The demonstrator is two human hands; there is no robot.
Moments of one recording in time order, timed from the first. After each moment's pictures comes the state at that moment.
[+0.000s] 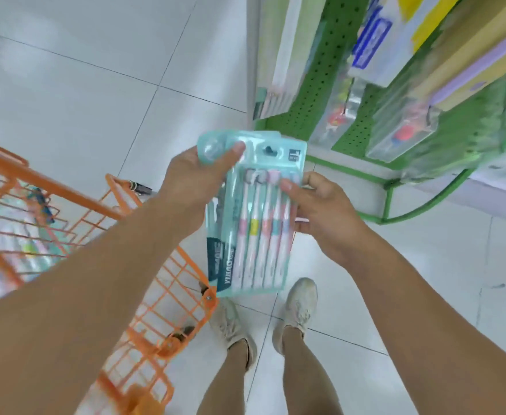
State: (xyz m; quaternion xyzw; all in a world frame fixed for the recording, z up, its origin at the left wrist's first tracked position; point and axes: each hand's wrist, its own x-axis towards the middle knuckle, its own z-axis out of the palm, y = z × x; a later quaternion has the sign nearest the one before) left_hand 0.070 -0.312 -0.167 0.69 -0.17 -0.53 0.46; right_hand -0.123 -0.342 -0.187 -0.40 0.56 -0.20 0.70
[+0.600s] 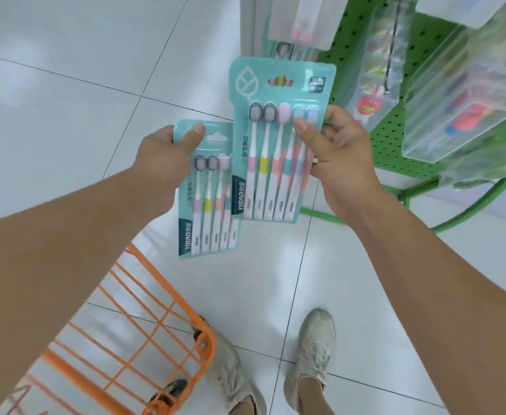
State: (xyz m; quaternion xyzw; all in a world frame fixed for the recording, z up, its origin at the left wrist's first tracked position) left_hand 0.129 -0.371 -0.275 0.75 -0.22 -0.46 0.42; right_hand -0.085 -0.429 -0.283 -0.46 0.49 -0.41 0.61
